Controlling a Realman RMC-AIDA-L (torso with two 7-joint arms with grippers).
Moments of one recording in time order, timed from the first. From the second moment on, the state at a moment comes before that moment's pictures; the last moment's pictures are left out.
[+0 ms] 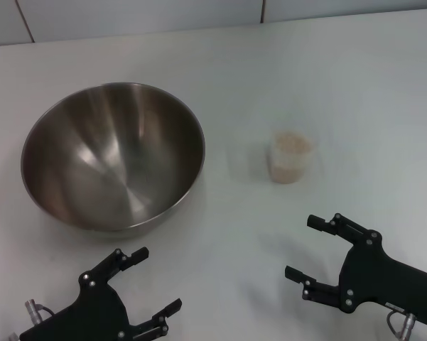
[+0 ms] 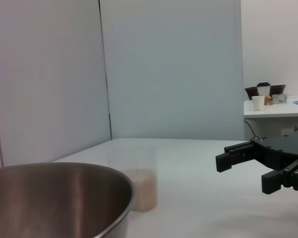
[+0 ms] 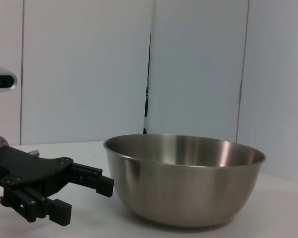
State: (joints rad) left arm -0.24 -2.08 1.64 0.08 0.90 1.53 -0.29; right arm 0.19 2.05 -0.88 -0.07 -1.53 -1.60 0.29
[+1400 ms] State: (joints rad) left arm -0.09 -1.99 1.22 1.02 1.26 1.26 -1.52; right arm 0.19 2.06 -0.88 -0.09 -1.52 -1.61 0.28
